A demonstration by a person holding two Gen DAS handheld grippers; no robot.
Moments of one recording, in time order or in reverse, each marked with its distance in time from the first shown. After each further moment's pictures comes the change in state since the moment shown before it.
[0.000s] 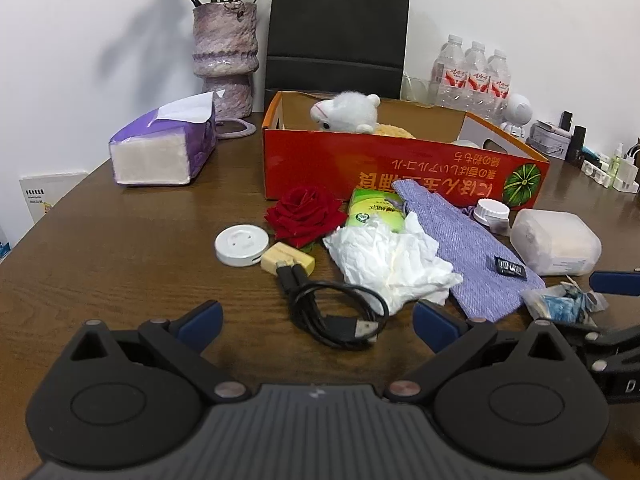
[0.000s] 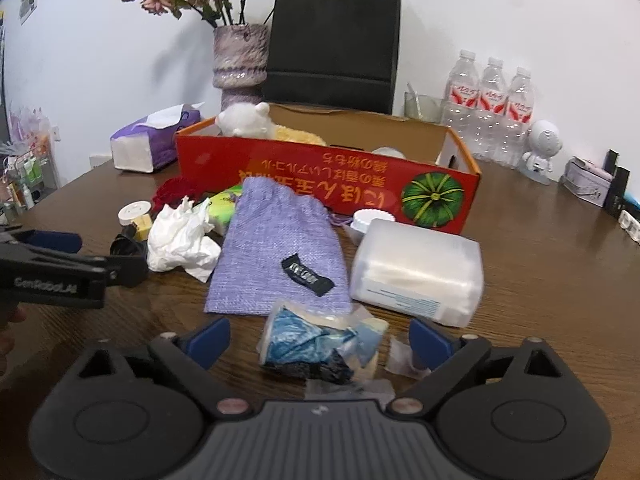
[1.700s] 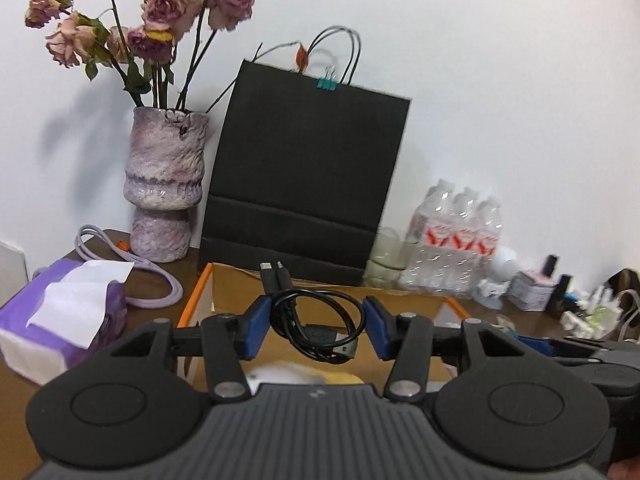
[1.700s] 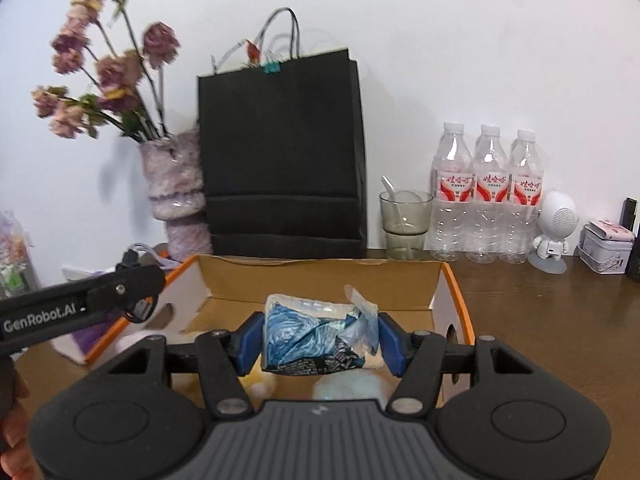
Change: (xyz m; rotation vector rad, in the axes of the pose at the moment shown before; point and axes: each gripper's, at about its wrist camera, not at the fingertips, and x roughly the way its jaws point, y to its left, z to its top) left arm 0.084 -0.020 0.168 -0.119 -0.273 -0.114; right arm 0.098 -0.065 0.167 0.152 -0.185 -0.021
